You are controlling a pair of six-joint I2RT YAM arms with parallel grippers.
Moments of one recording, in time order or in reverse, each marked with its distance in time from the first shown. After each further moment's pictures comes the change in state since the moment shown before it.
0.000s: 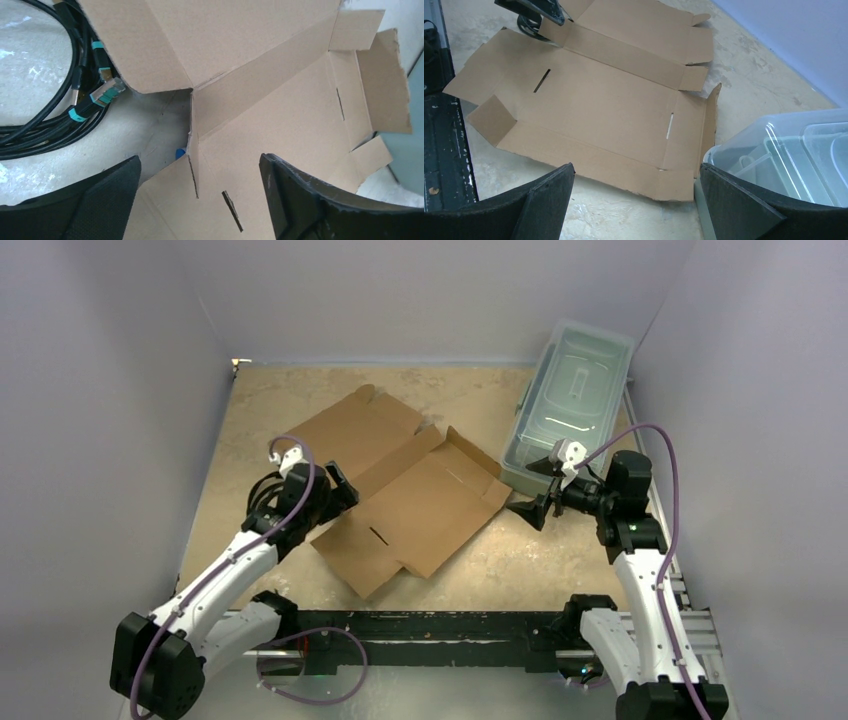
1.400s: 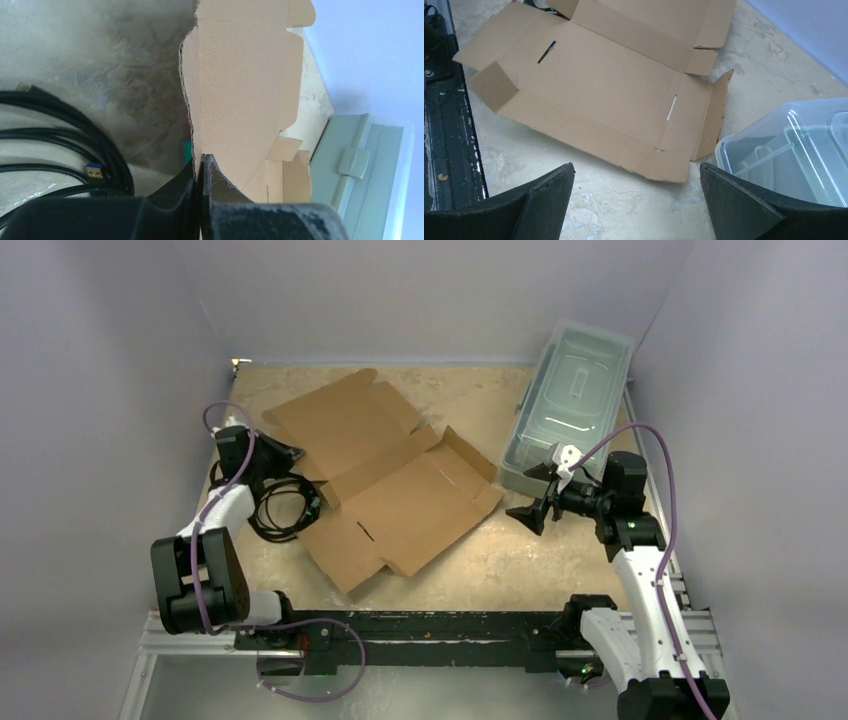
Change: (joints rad) left arm 0.644 0.434 0.089 0.498 0.569 0.013; right arm 0.009 0.019 0.001 -0.076 0.003 -0.058
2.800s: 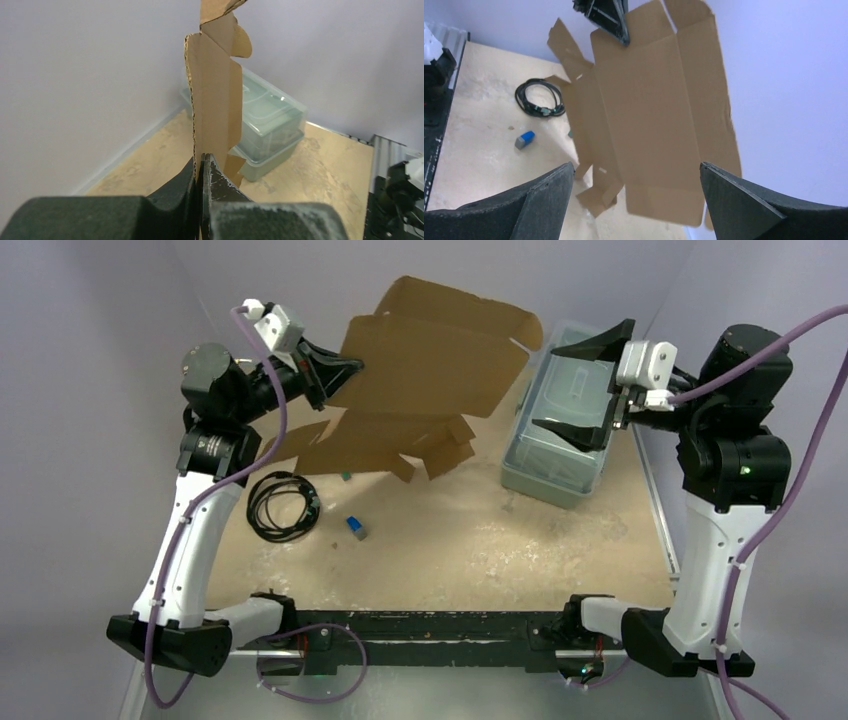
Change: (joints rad) left arm -0.397 -0.223 0.761 -0.195 0.446 0.719; right arm 0.008 0.437 1.350 -0.560 -0.196 -0.214
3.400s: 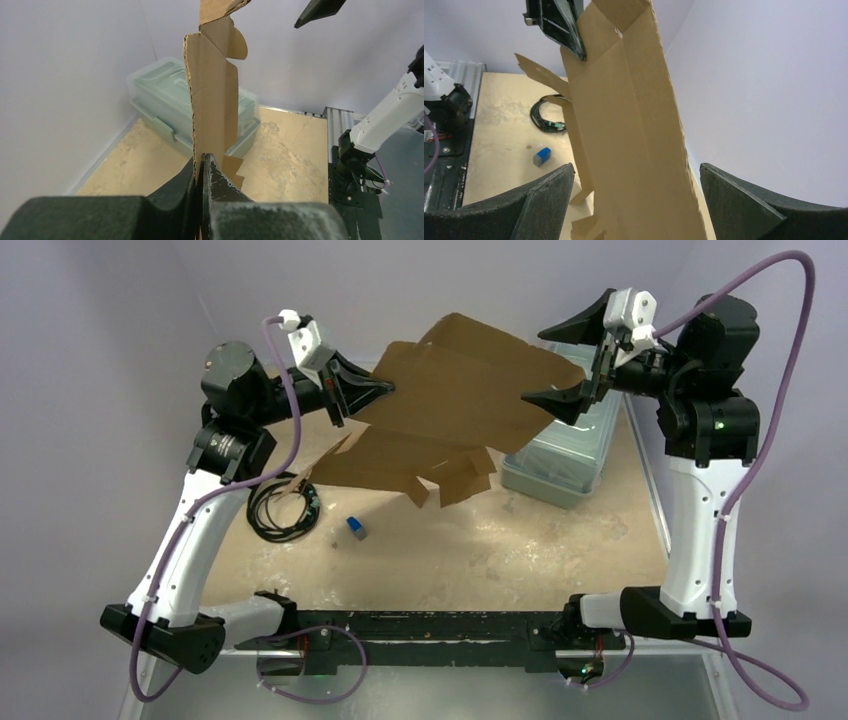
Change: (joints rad) left arm -0.160 0.029 0.056 -0.080 0.091 0.075; right arm 0.025 0.106 0.003 0.159 0.027 0.263
